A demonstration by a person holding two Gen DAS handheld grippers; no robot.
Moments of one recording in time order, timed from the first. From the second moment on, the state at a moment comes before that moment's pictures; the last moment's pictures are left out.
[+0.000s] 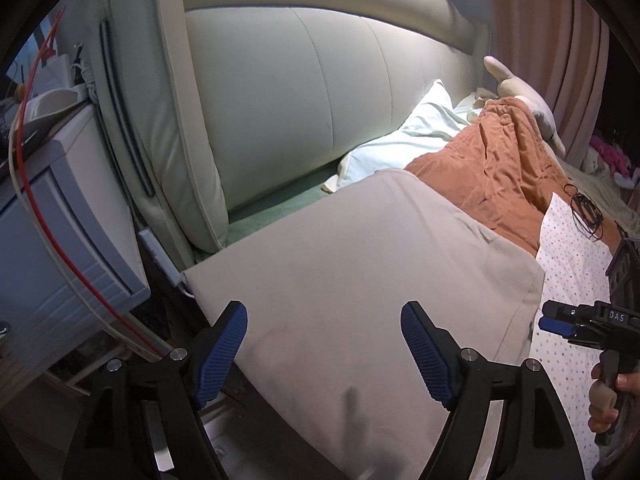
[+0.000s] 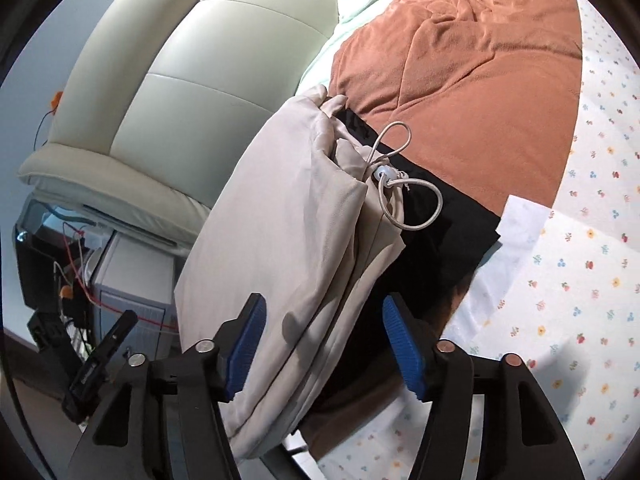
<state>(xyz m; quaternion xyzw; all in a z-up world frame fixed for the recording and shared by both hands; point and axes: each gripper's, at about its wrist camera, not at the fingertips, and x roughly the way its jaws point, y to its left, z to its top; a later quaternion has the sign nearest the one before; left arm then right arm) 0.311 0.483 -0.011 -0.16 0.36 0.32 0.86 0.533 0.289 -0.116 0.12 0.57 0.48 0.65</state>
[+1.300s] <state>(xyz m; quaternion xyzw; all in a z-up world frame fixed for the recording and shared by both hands) 0.181 0.275 0.062 -0.16 0.27 0.28 0.91 0.391 0.063 0.065 0.01 0.40 0.49 0.77</state>
